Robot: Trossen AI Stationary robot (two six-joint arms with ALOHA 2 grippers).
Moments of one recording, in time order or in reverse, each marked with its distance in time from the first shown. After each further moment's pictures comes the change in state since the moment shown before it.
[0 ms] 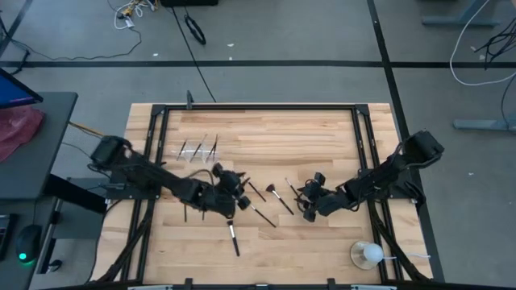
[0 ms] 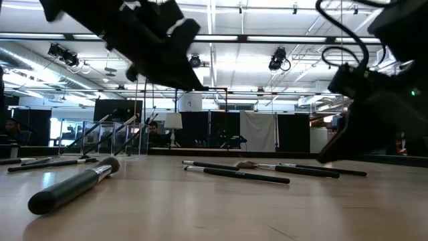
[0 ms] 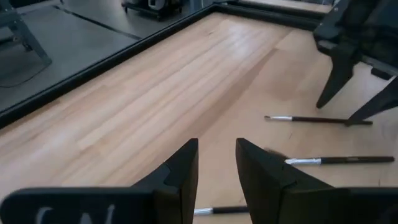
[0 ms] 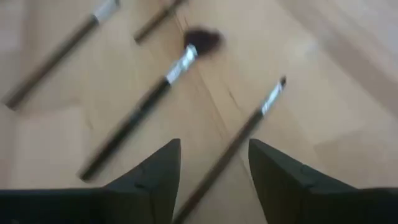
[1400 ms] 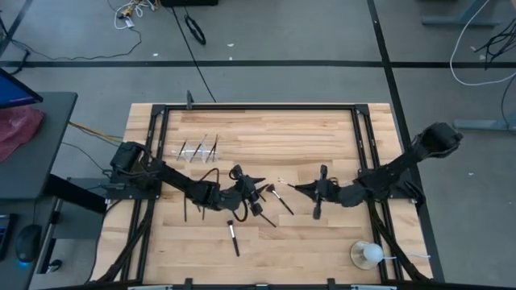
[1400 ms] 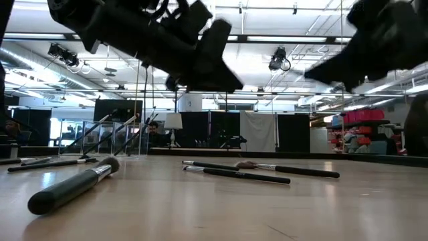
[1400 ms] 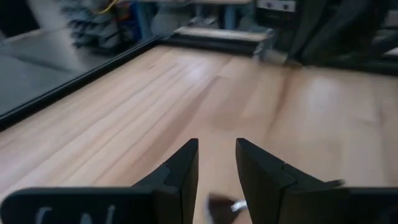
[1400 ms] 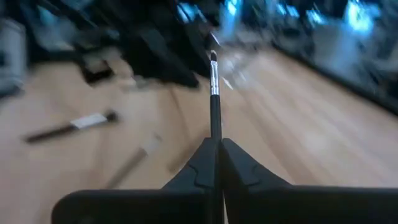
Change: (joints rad) left arm 0.048 0.188 0.004 0.545 0.190 0.358; right arm 0.060 -0.289 -0.088 0.342 0.146 -0.379
